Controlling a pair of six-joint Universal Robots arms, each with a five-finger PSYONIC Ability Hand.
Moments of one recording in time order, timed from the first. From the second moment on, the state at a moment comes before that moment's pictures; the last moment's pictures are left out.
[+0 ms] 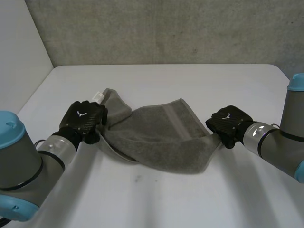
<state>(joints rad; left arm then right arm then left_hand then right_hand) 4.39 -1.82 -1.89 3.54 -1.39 3.40 1.86 -1.13 1.48 0.16 1.27 2.41 0.81 0.81 0.81 0.81 0.64 1.33 1.33 1.35 1.34 1.16</state>
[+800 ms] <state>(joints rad) 4.49 -1.43 -1.91 3.46 -1.33 3.51 1.78 -1.35 1.36 0.29 1.26 2.41 1.19 1.22 1.22 1.22 1.03 1.33 1.33 1.35 1.34 1.16</state>
